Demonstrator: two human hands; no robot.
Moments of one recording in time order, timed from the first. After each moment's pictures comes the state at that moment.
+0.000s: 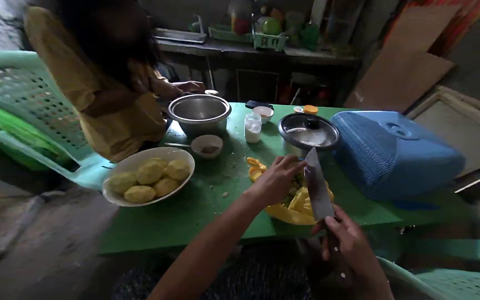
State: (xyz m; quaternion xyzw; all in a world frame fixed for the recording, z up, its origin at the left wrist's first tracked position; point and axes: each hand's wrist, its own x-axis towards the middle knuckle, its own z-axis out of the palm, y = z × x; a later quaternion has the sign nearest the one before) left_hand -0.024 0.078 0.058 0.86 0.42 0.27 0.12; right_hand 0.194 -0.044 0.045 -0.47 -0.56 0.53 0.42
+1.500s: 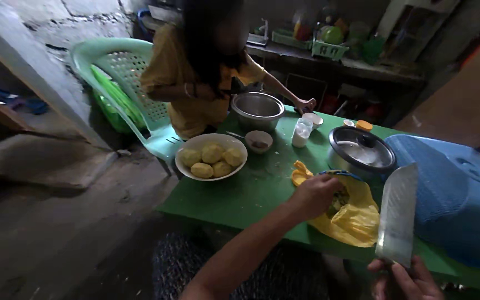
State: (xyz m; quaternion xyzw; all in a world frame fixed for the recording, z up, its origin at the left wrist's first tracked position) left_hand -0.049 0.045 0.045 0.80 0.42 0.41 0.14; right_hand 0.190 -0.077 0.034 -0.38 -0.56 0.49 0.56
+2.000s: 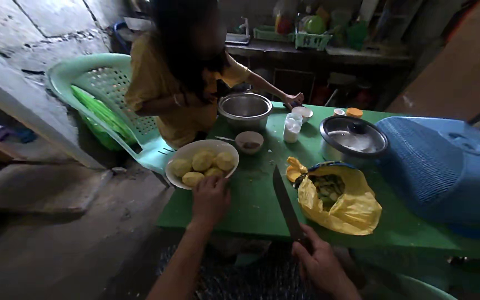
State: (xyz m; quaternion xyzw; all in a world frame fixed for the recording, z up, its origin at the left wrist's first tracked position) left_hand -0.232 -0.020 -0.028 0.63 0.73 0.26 -0.05; right_hand 0.091 -0.054 -0.017 -0.44 -0.70 0.50 0.25
